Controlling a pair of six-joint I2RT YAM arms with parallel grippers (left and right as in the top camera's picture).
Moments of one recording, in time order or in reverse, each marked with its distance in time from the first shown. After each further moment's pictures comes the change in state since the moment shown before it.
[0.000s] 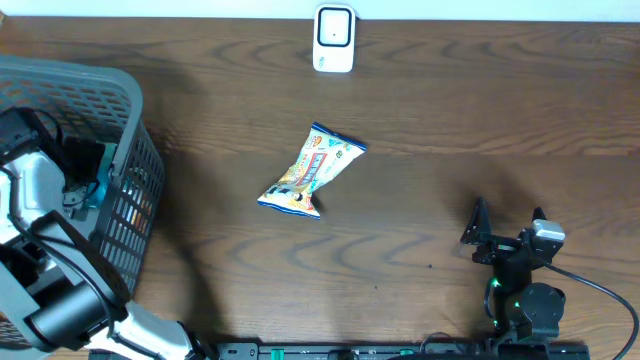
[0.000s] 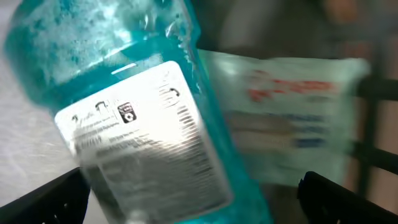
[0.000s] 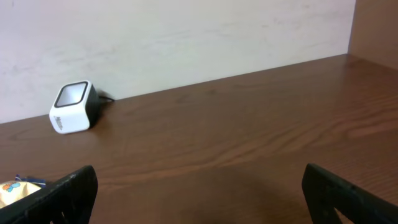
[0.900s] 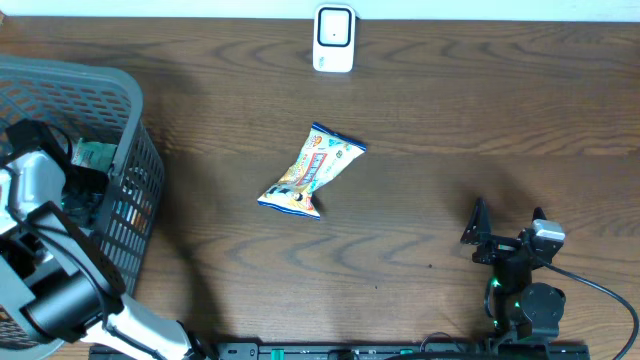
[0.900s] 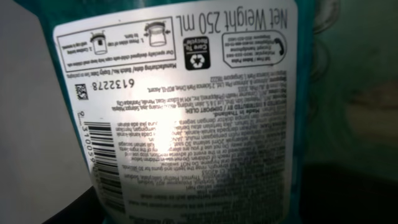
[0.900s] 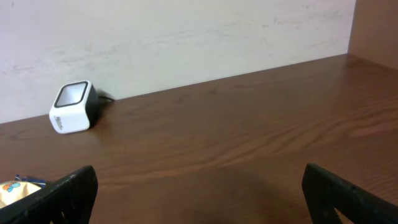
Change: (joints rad) left arm 0.012 0.037 0.002 -0.165 -0.062 0.026; right arm 0.000 0.000 0.000 0.000 0.000 0.000
